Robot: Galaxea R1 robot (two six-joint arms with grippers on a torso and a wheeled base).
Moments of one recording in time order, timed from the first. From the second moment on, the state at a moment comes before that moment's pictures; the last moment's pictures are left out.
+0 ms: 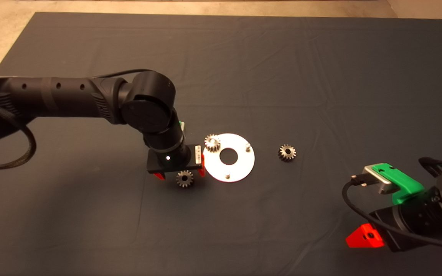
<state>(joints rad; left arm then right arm) -0.35 2.61 -0.98 0.25 1.48 -1.70 0.46 2.22 -0.33 -0.04 -1.53 1.73</state>
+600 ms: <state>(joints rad) -0.29 2.66 -1.03 0.25 1.48 -1.61 0.46 2.22 -0.33 -0.04 -1.53 1.73</state>
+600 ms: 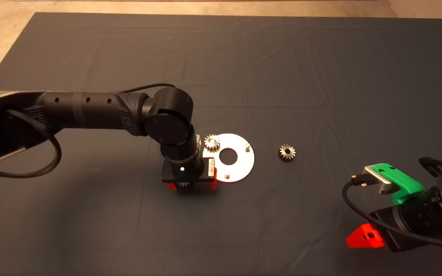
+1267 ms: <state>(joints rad) -0.29 2.66 -1.08 0.25 1.49 -1.52 0.46 2.22 -0.33 -0.04 -1.53 1.73</state>
